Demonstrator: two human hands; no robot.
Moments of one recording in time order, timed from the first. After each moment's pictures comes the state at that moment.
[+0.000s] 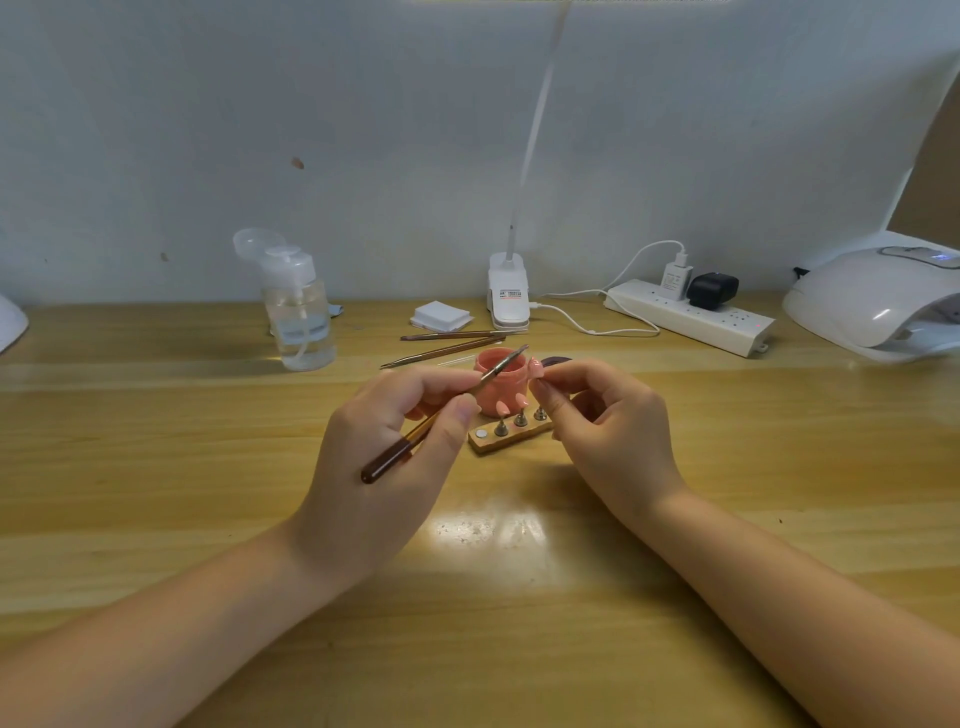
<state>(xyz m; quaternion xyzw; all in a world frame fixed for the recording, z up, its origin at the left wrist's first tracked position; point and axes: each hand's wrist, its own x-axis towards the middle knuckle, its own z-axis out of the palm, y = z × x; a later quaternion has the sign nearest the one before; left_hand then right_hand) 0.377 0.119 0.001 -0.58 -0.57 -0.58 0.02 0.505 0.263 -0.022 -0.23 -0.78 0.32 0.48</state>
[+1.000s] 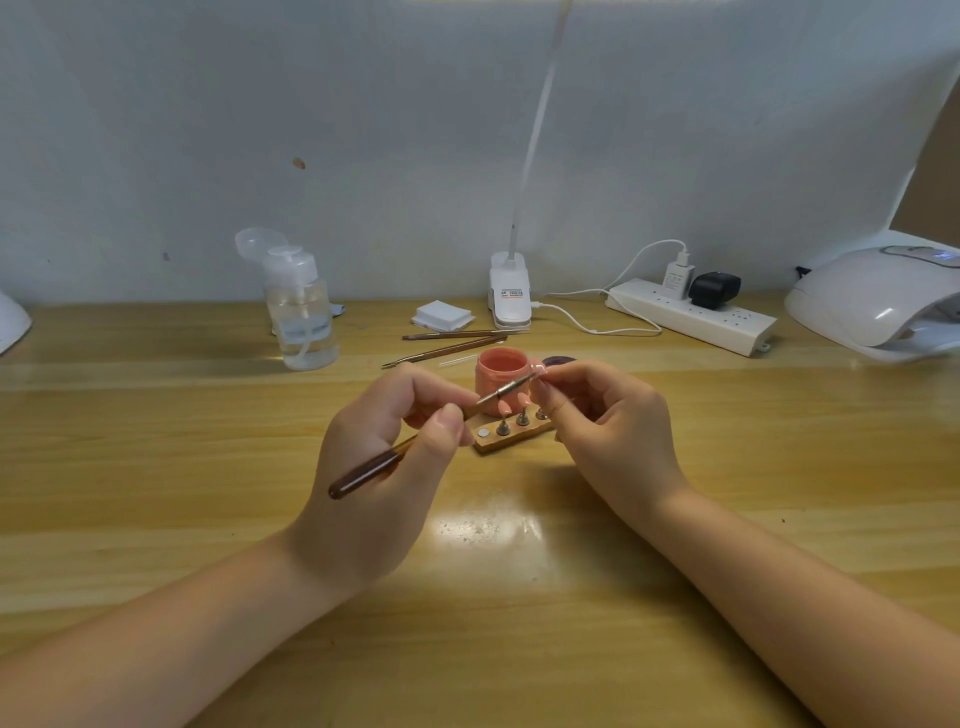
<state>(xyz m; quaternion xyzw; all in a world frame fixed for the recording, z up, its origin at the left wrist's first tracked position) 0.379 0.114 0.000 -0.58 -0.55 -0.61 -0.03 0.506 0.262 -0.021 -0.23 -0.78 0.34 0.47</state>
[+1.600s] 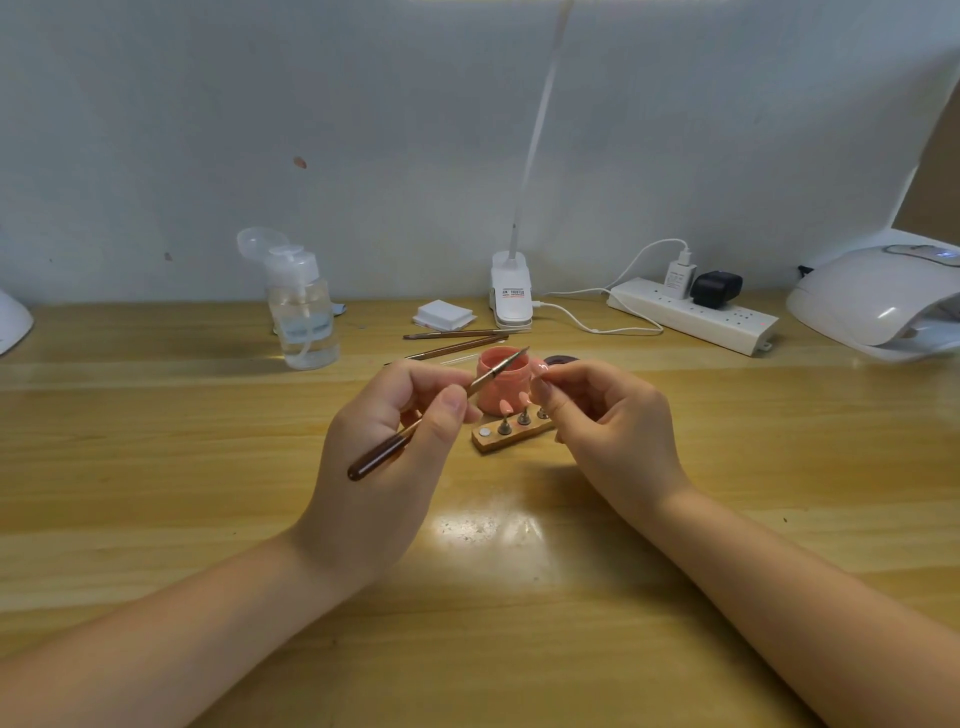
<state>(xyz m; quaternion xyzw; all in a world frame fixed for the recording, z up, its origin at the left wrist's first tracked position) 0.379 0.119 -0.003 -0.53 -0.56 -0.63 -0.07 0.505 0.261 -0.020 -0.23 -0.78 0.36 0.46</state>
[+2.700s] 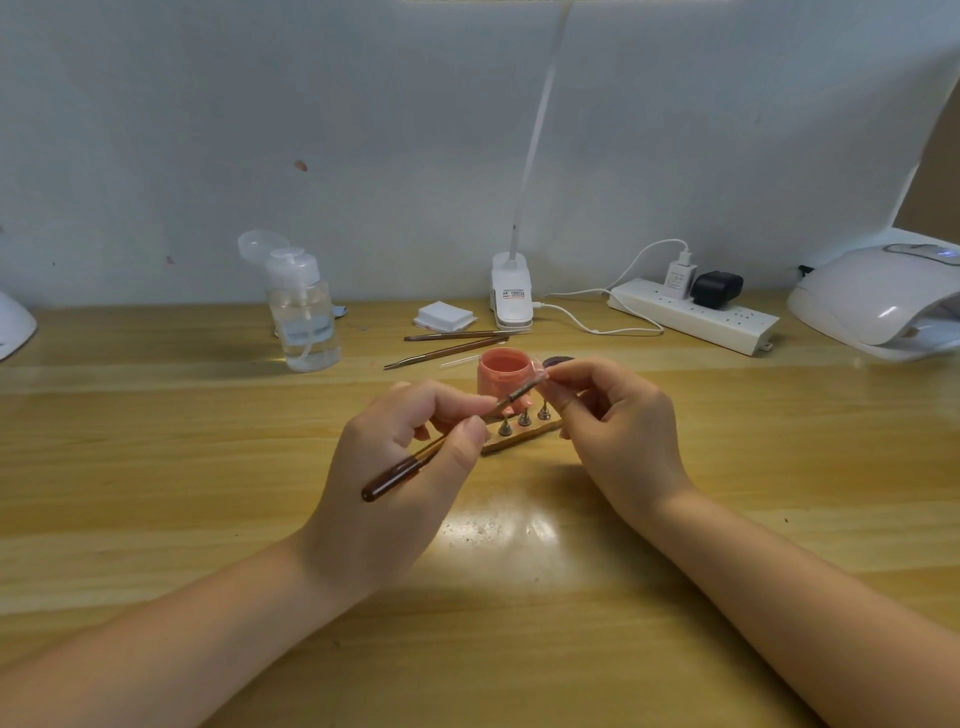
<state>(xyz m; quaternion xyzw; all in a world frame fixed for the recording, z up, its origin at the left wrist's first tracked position) 0.382 0.114 -0.001 -0.58 -0.59 -0.57 -0.02 0.506 0.266 -0.024 -0.22 -0.79 0.30 0.49</state>
